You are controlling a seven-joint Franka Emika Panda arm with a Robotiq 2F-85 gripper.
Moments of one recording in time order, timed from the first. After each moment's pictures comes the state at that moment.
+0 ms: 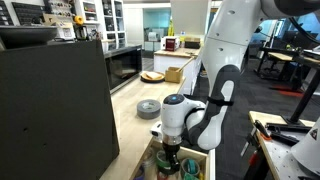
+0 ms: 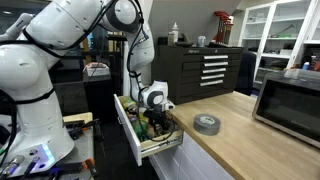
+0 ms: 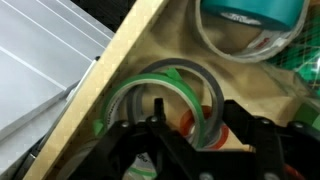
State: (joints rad) arm 0.10 0.80 0.03 -2.16 -0.27 2.97 -0.25
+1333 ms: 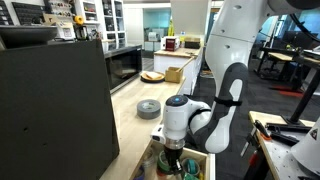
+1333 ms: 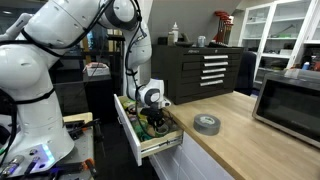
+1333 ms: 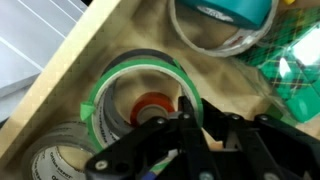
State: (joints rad) arm 0.13 0.76 0.05 -2.20 -0.30 2.98 -0.28
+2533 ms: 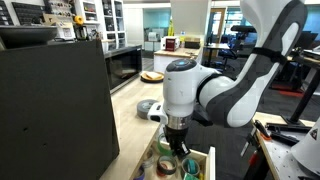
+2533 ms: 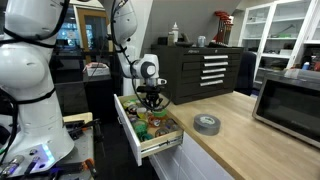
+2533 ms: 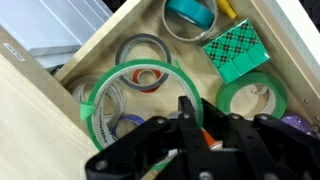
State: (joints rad) arm 0.20 0.39 0.07 -2.34 -0.33 2.72 -0.27
